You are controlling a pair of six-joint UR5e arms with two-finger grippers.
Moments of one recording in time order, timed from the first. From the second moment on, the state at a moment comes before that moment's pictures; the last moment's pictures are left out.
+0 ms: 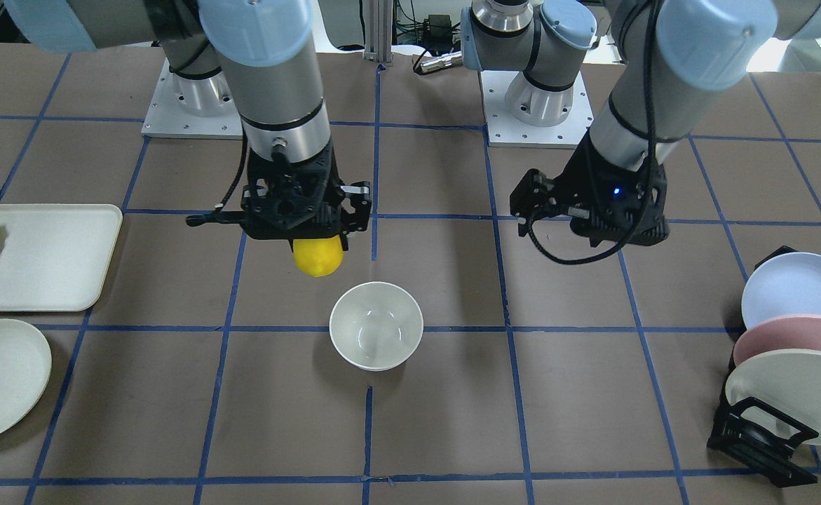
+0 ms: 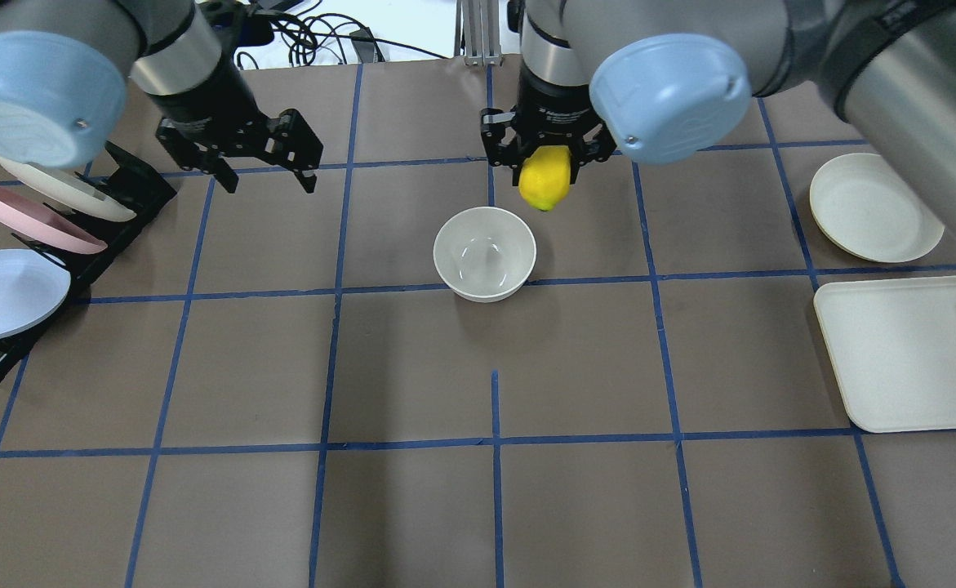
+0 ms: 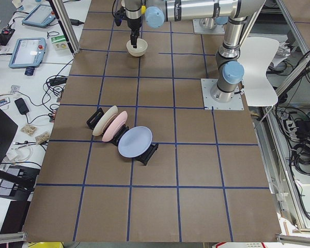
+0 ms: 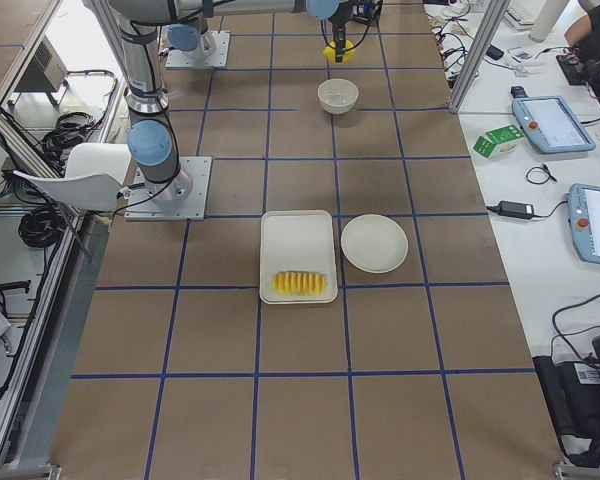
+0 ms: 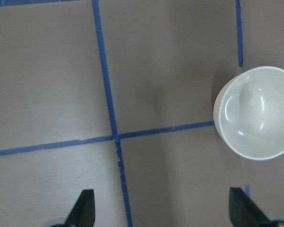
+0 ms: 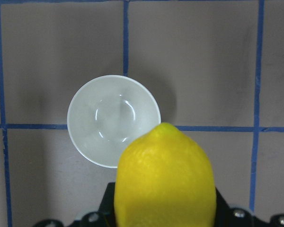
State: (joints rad) left arm -1.55 -1.66 -1.53 -1.54 1.52 0.13; right arm 1.88 -1.30 1.42 -1.76 -1.54 0.29
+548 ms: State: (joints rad) left arm -1.55 -1.56 -1.53 -1.64 1.56 0.12; right arm 1.96 -1.09 1.40 -1.90 -1.58 0.32
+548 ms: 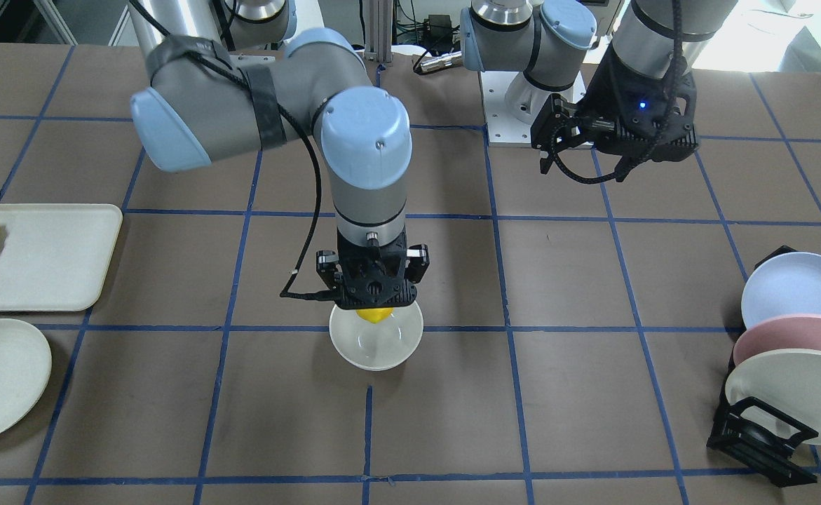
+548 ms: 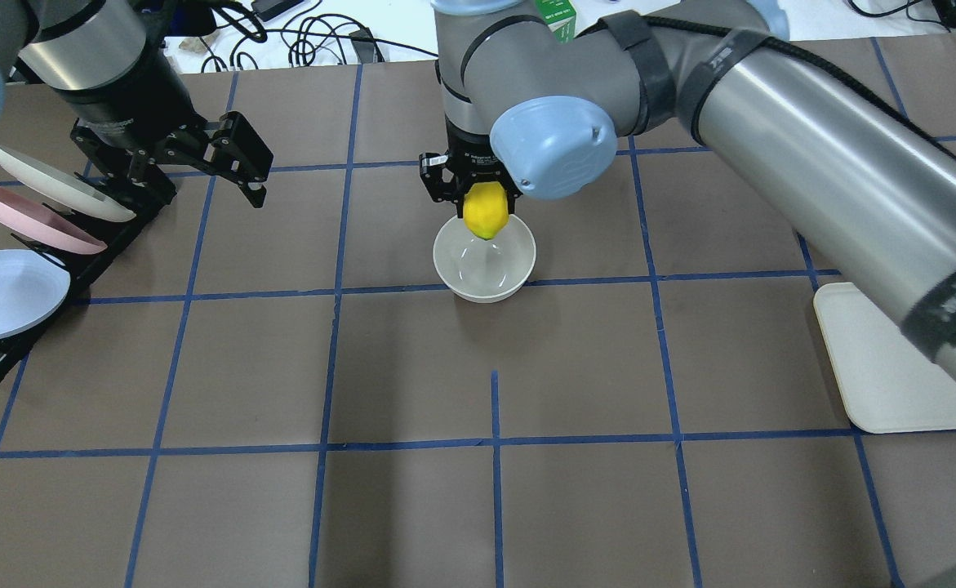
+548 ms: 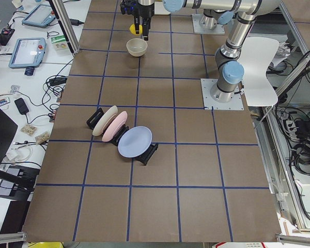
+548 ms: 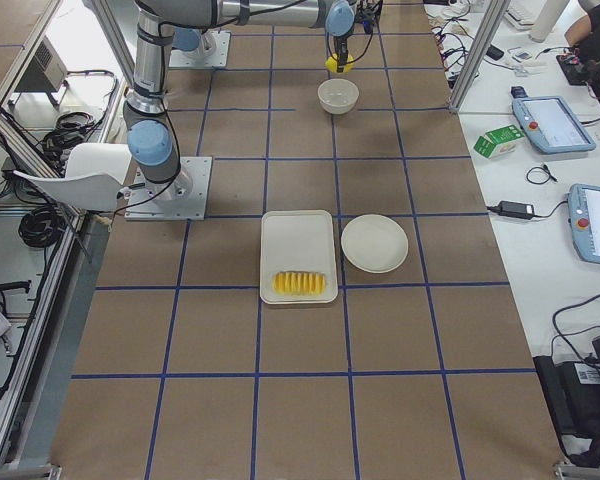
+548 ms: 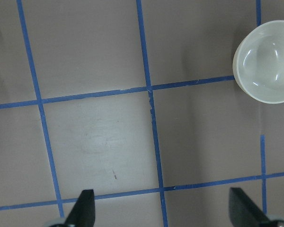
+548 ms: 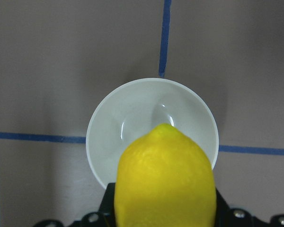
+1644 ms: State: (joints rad) left arm -1.55 -1.56 -1.53 -1.62 1.56 0.11; right arm 1.96 -0.97 1.48 -2.08 -1.59 0.32
